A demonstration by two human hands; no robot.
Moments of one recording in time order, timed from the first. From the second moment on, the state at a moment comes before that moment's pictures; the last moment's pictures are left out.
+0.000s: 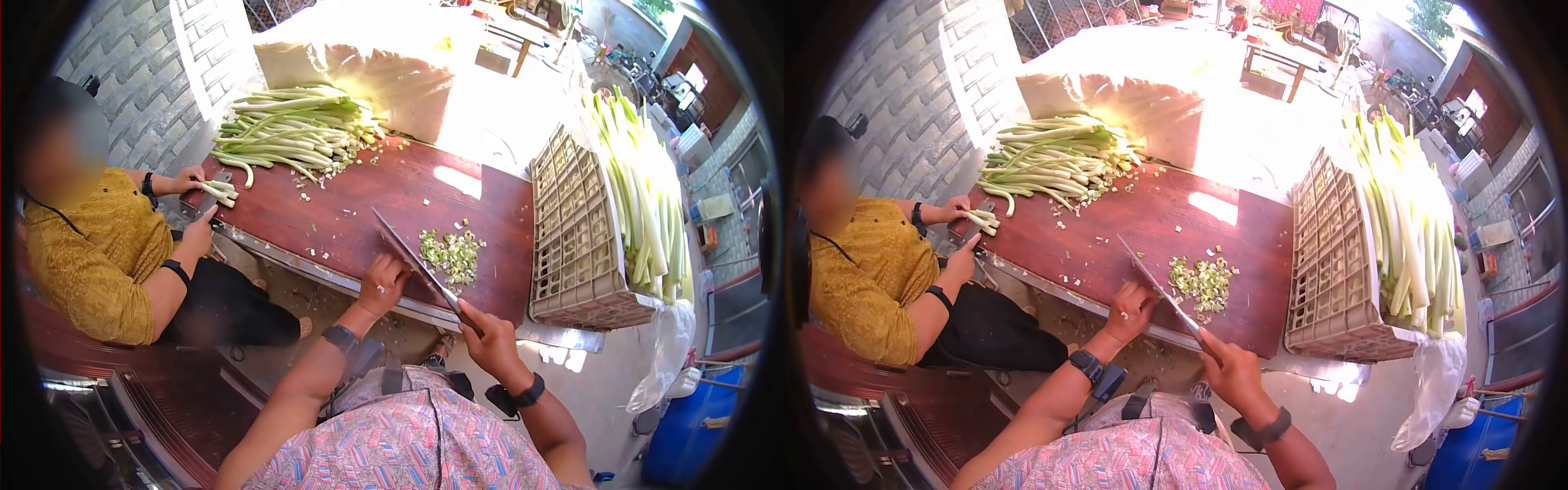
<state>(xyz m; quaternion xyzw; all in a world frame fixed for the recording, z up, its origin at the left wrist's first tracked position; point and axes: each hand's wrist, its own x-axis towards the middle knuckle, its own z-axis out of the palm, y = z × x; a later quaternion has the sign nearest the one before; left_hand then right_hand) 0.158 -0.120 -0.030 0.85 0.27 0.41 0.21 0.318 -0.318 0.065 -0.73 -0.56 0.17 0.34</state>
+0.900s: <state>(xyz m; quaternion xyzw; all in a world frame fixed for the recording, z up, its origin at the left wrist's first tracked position) 0.154 -0.120 -0.020 0.86 0.21 0.41 0.21 0.318 -0.282 0.042 -0.71 -0.55 0.17 0.39</state>
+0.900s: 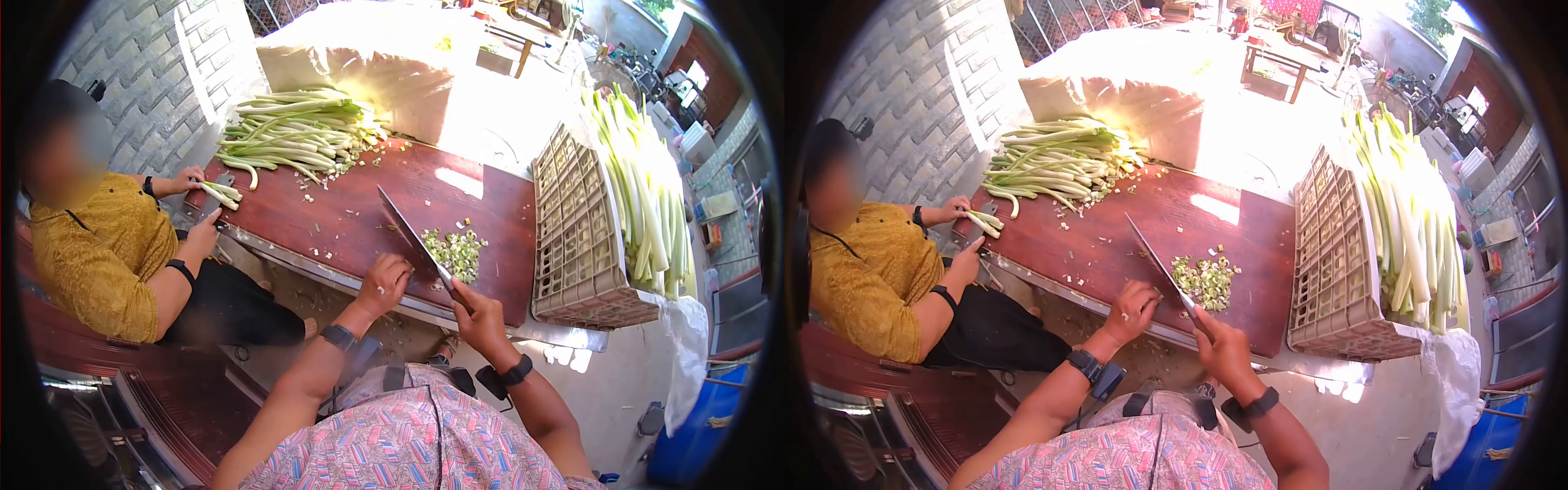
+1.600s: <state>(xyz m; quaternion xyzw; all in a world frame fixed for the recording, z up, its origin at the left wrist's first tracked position) 0.157 -0.118 -0.031 0.83 0.24 0.45 0.22 0.317 -0.338 0.092 -0.72 -0.60 0.18 0.29</state>
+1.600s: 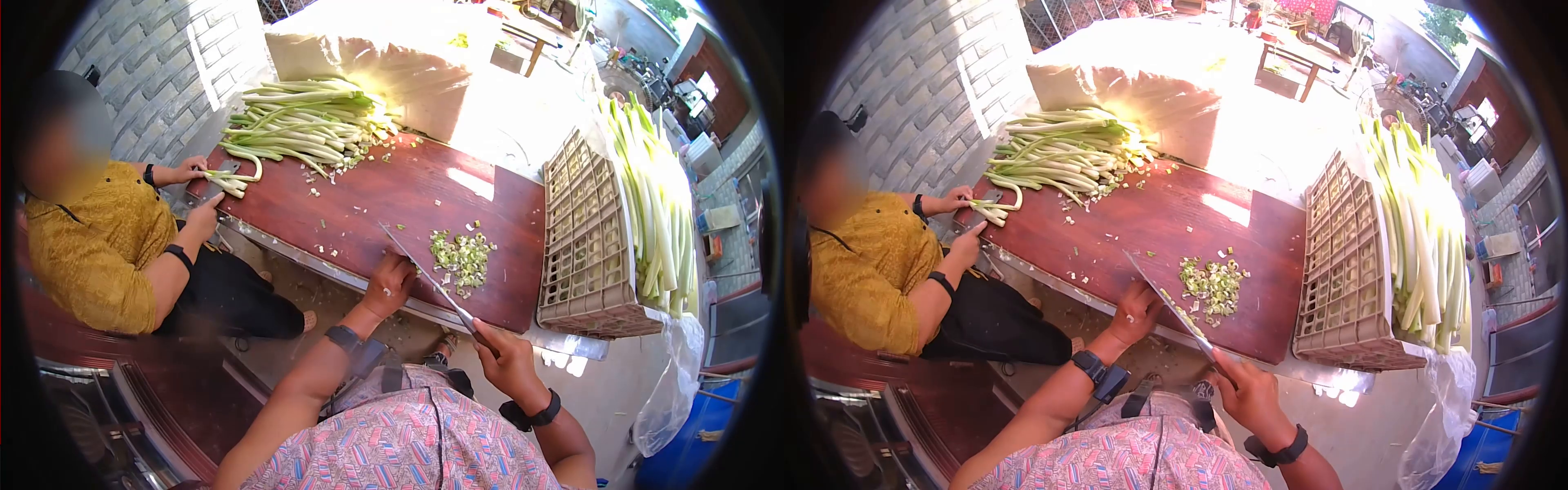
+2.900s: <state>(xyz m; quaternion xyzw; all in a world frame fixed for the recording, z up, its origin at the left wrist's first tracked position) 0.146 -0.119 -0.025 0.86 0.22 0.41 0.22 0.310 -0.287 0.041 -0.71 -0.55 0.15 0.40</state>
